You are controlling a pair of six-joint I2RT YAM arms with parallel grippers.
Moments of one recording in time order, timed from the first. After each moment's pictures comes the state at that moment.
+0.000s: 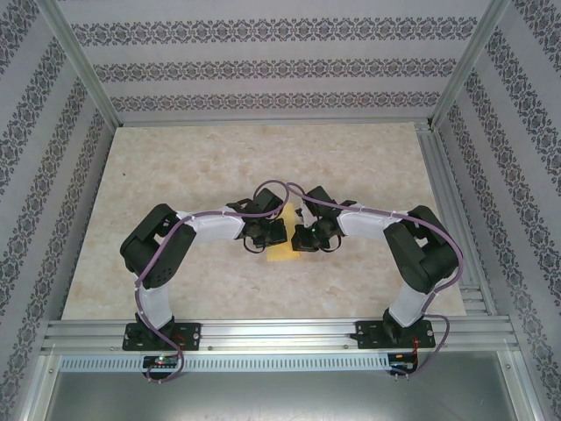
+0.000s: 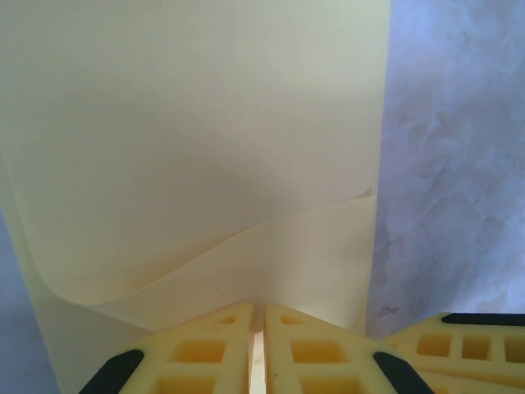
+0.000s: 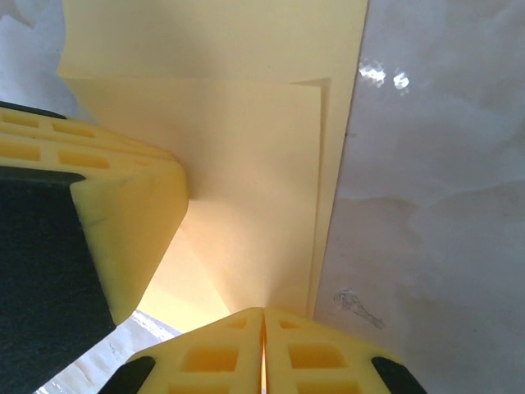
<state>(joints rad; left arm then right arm) -0.73 1.87 1.07 -0.28 0.25 -0.89 0.59 1.73 0.91 -0.42 -0.43 0.48</state>
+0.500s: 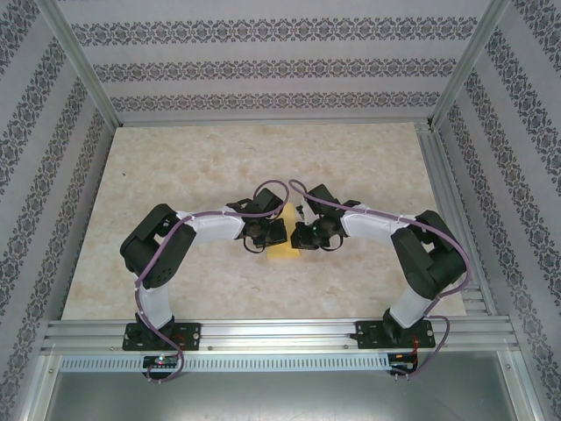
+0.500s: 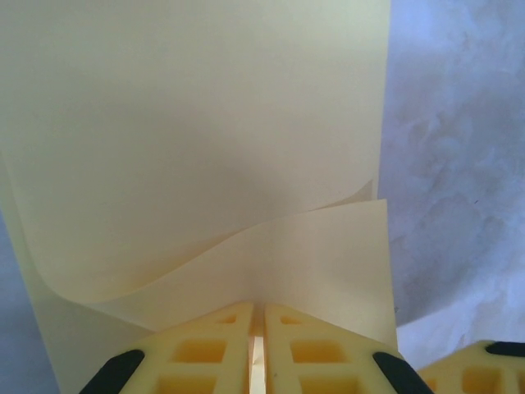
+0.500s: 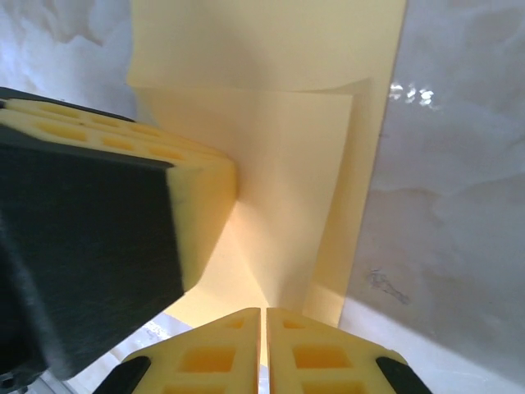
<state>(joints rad) -0.73 1.87 1.07 -0.28 0.25 -0.89 0.59 1.68 0.90 -0.41 -0.45 0.50</state>
